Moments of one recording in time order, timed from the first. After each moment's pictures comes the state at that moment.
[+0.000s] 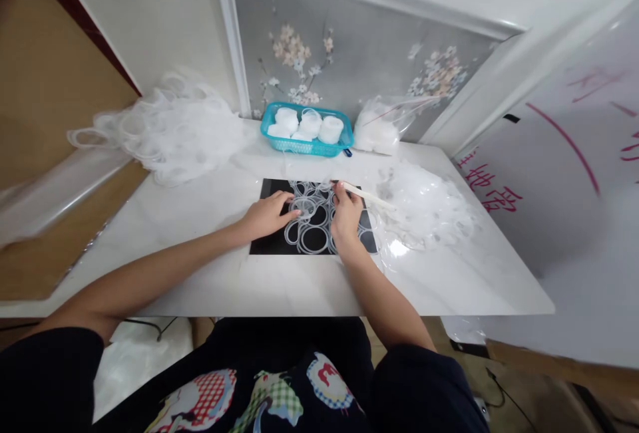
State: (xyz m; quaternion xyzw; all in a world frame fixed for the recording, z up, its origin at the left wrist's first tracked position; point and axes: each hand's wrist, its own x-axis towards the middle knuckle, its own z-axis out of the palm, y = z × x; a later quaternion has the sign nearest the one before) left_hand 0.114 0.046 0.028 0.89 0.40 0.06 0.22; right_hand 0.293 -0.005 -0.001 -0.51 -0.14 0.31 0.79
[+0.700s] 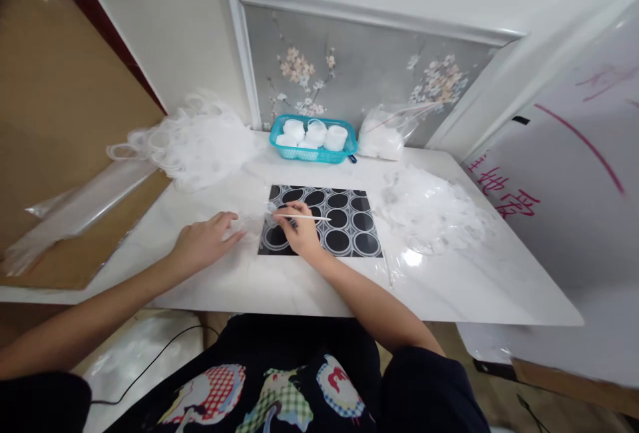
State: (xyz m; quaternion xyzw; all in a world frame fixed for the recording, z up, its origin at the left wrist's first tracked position) left_hand 0.000 0.009 0.061 0.85 0.53 -0.06 0.03; right_hand 0.220 -0.018 -0.013 -0.51 -0.63 0.19 0.55
